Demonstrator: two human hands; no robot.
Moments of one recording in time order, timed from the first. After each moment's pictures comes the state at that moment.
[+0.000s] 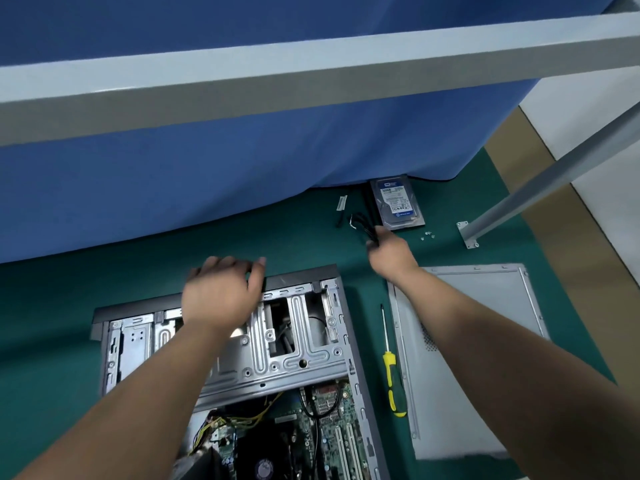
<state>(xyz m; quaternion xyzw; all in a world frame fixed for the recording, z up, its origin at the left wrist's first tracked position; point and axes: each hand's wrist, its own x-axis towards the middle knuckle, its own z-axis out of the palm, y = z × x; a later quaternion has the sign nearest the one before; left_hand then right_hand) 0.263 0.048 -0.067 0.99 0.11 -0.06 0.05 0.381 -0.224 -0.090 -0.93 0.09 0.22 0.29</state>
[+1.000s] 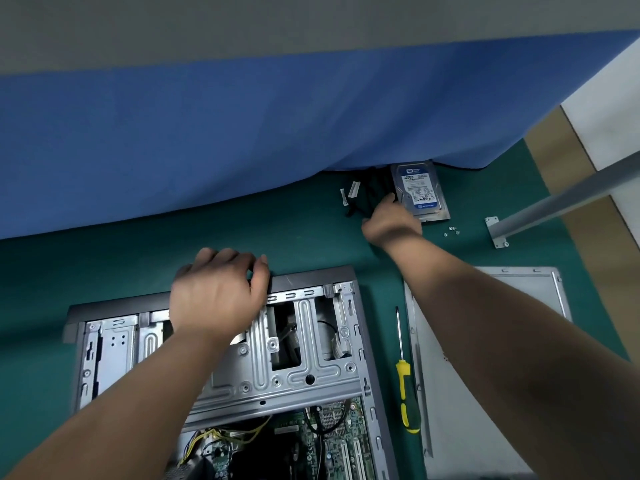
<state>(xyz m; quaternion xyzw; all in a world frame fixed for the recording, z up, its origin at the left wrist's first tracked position) 0.263 0.050 -0.089 0.99 0.10 0.05 0.03 0.447 -0.187 -0.130 -0.97 0.07 0.24 0.07</state>
